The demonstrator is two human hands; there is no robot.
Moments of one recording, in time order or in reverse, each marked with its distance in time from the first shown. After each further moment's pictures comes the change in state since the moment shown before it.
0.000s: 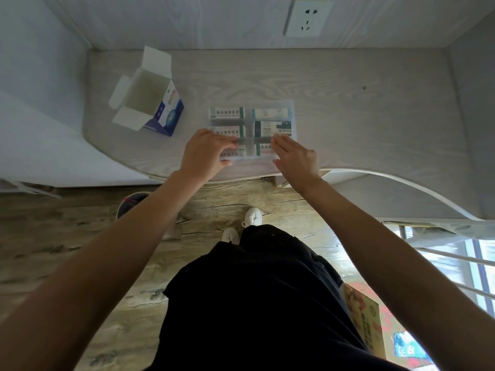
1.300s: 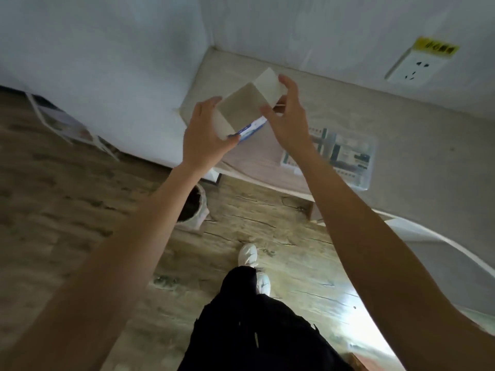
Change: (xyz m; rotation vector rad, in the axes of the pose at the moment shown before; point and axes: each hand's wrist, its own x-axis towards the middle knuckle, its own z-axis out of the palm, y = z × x) left_hand -0.095 -0.055 -0.075 -0.268 0.472 -0.664; right_hand 0.101 -0.152 -0.069 1.132 0.196 -0.030
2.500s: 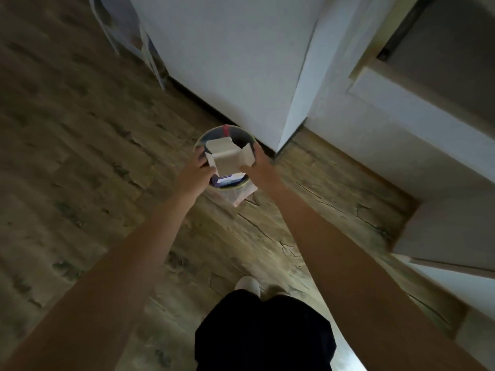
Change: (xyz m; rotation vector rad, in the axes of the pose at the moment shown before) left_hand -0.159 -0.427 0.177 -0.330 -0.028 -0.844; right_hand -0.077 0.309 0.402 -0.070 -0.658 0.296
